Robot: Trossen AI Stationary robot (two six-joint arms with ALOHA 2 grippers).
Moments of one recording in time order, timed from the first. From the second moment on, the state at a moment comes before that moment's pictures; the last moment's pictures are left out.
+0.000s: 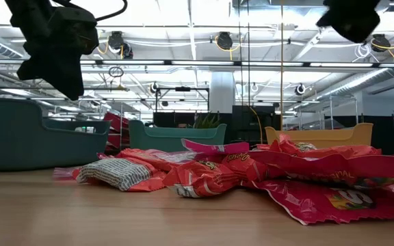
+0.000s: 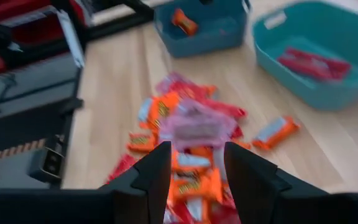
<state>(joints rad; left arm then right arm) -0.22 1.06 0.75 -0.78 -0.23 -1.12 0.59 1.05 0.80 -0.37 0.50 0.67</state>
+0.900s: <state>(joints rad) -0.22 1.06 0.76 -0.58 -0.13 -0.58 0.52 1.05 0.80 -0.48 0.49 1.09</state>
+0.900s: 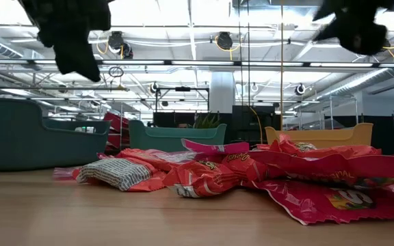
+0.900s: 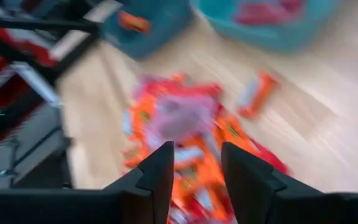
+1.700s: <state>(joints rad) -0.22 1.06 0.86 -0.59 -0.11 -0.53 0.53 1.33 0.80 -0.80 0.12 1.01</state>
